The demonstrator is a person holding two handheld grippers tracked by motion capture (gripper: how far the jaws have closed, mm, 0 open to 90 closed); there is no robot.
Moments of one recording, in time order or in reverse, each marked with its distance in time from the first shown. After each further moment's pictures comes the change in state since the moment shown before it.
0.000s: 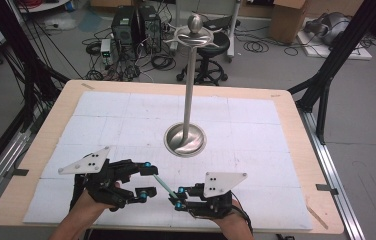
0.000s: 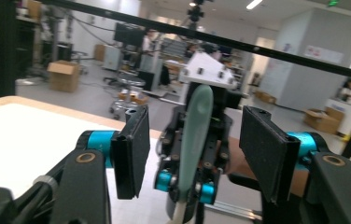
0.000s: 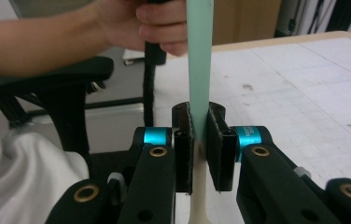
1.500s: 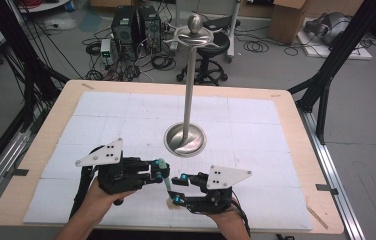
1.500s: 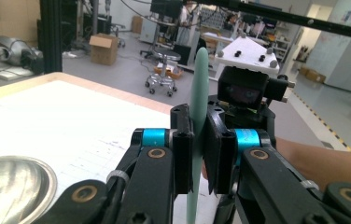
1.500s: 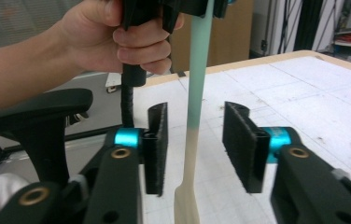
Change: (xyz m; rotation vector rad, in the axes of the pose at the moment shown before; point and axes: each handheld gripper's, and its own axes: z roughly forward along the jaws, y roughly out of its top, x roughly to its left) left arm 0.000 0.021 0.024 0.141 0.187 0.005; right arm -0.006 0.003 0.001 -0.104 -0.096 0.041
